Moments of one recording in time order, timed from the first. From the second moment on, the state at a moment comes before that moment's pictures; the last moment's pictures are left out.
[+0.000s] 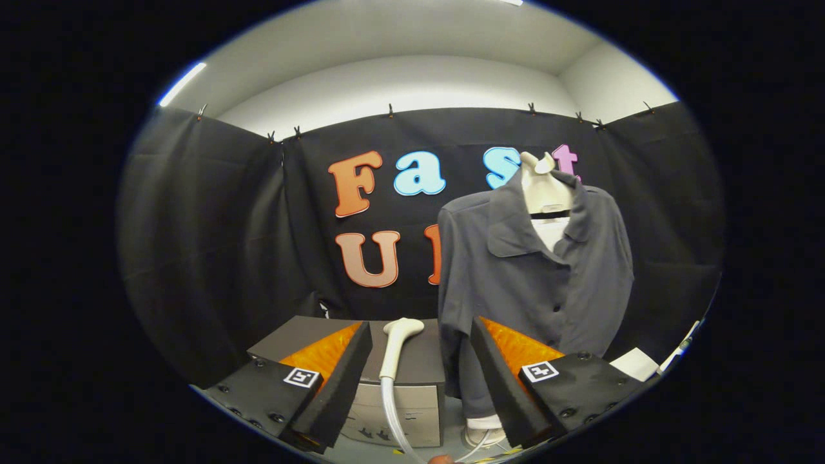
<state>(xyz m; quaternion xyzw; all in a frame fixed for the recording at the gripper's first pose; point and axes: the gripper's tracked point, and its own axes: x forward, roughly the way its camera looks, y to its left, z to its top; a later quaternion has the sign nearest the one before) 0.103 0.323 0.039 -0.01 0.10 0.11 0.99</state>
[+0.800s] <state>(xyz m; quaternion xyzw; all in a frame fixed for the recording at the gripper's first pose) 0.292 0.438 -0.105 -0.09 0.32 0.09 0.94</state>
